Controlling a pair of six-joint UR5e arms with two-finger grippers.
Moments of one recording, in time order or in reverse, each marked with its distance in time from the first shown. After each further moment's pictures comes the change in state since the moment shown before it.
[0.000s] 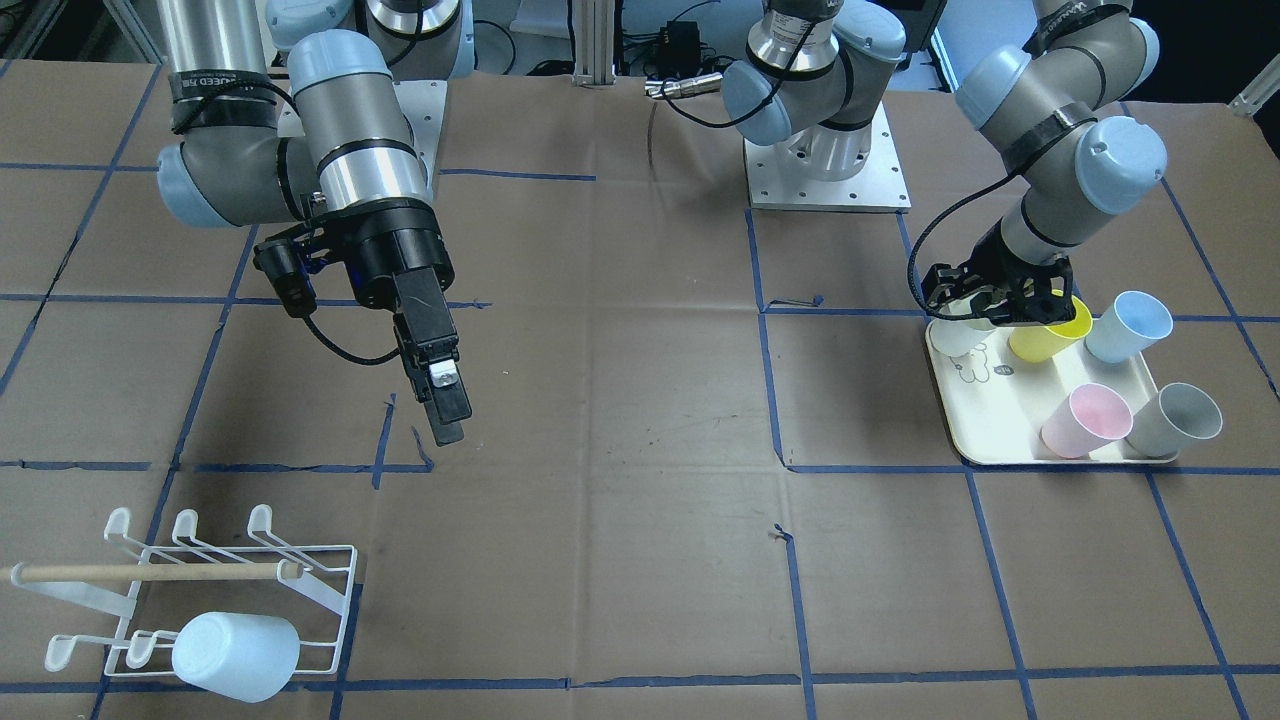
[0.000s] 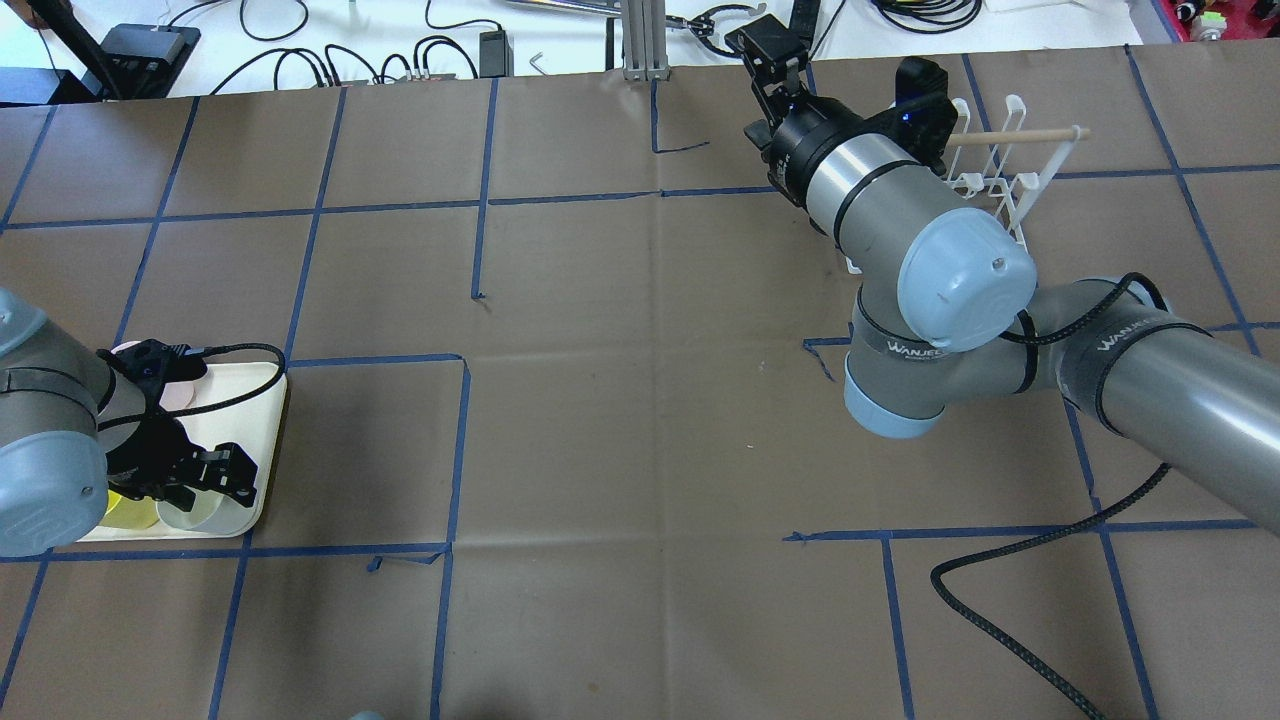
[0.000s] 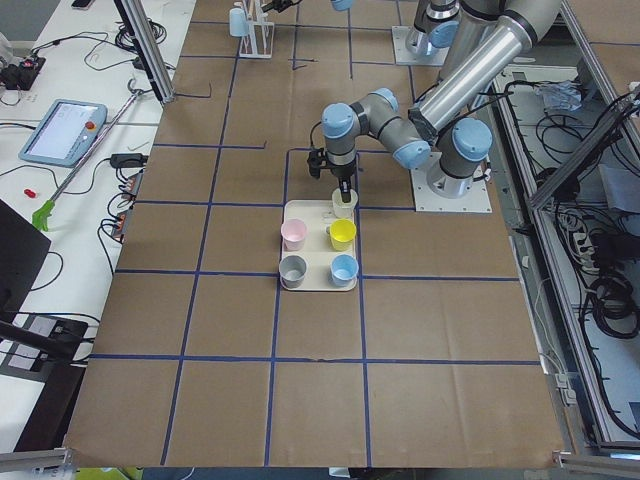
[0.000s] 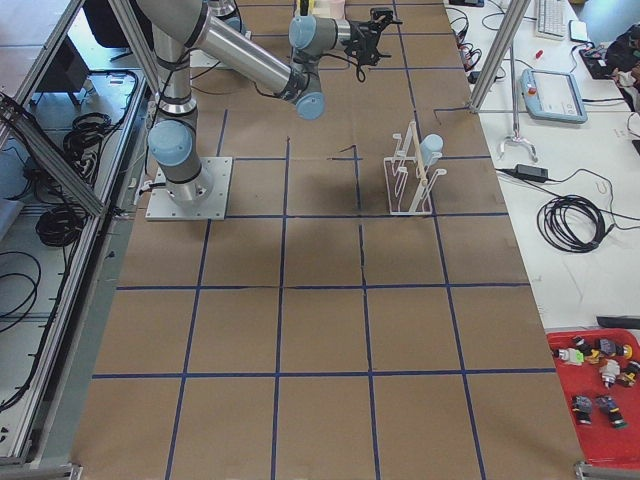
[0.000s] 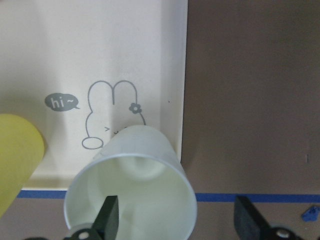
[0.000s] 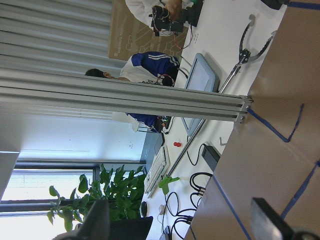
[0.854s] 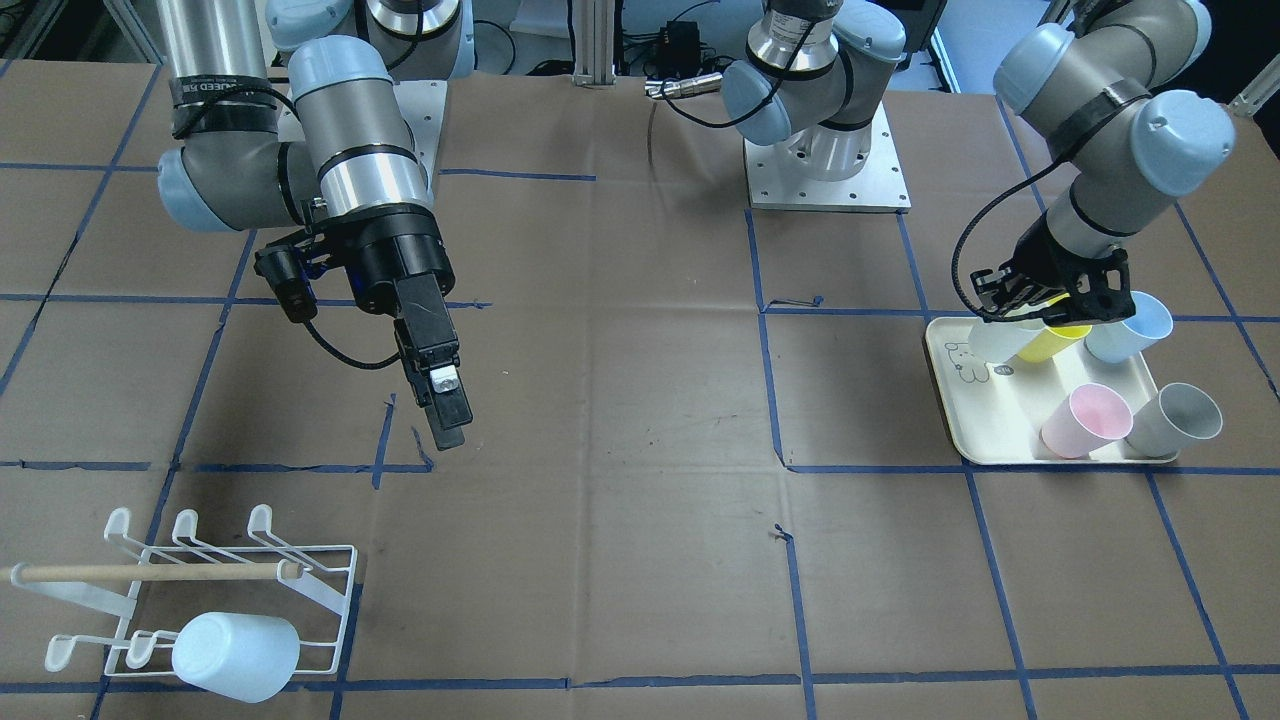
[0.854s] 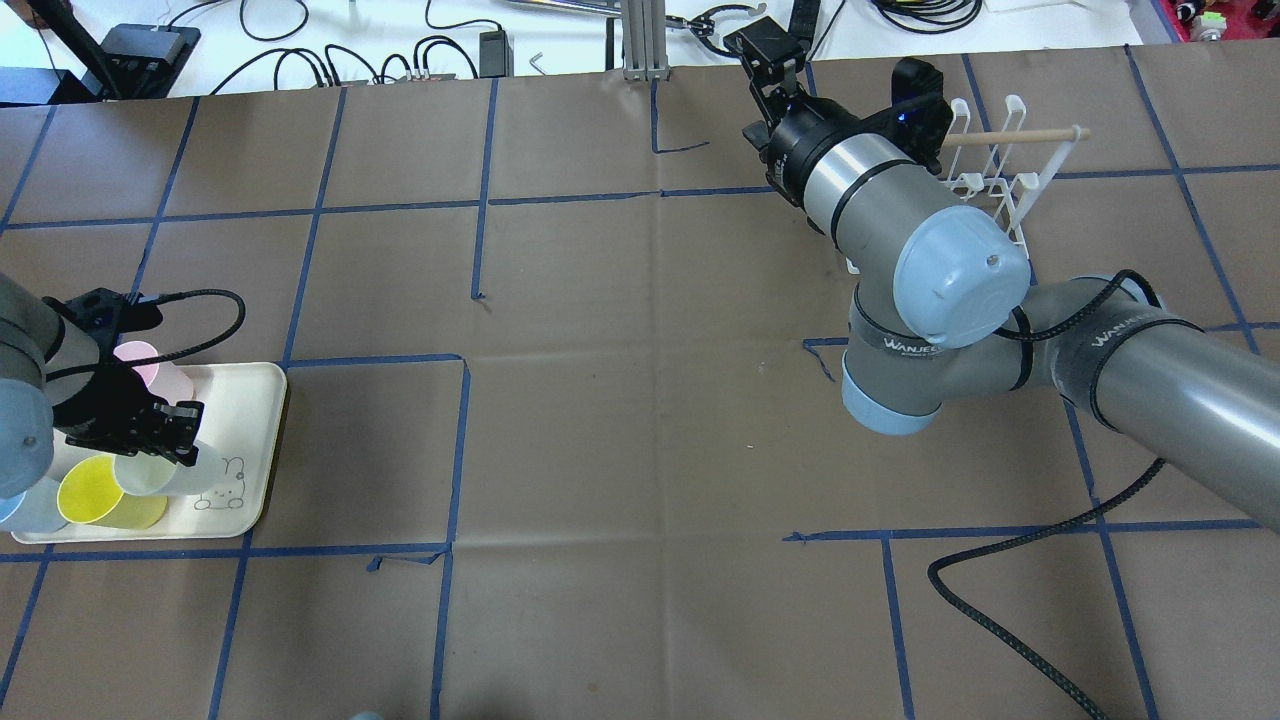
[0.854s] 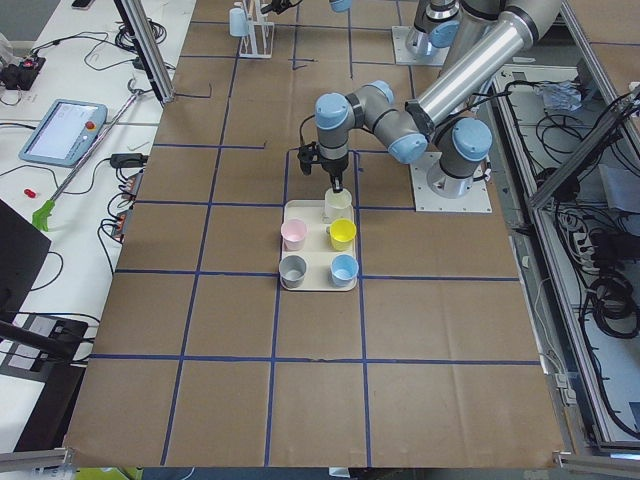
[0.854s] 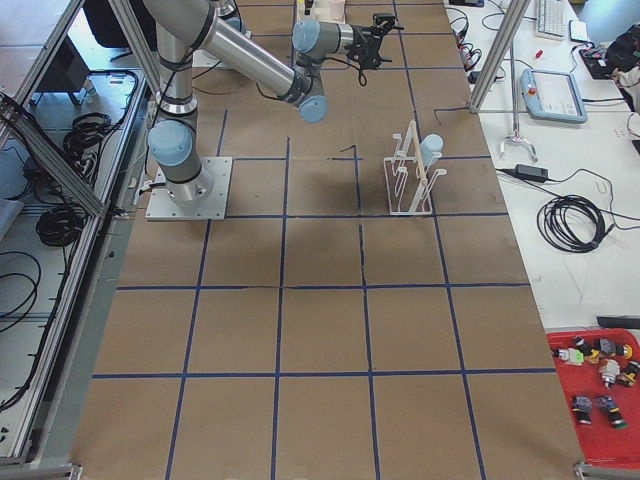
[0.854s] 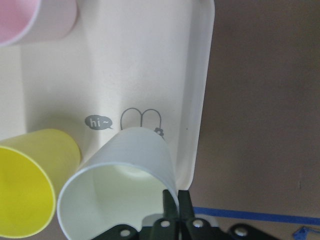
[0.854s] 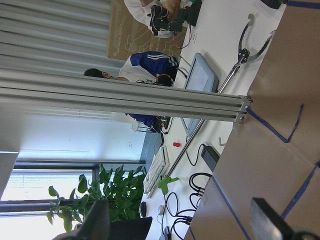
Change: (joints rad) left arm -0.004 0.000 0.191 -0.141 -0.020 -0.035; right arm 0.000 0.006 -0.006 -0.002 0.000 0.000
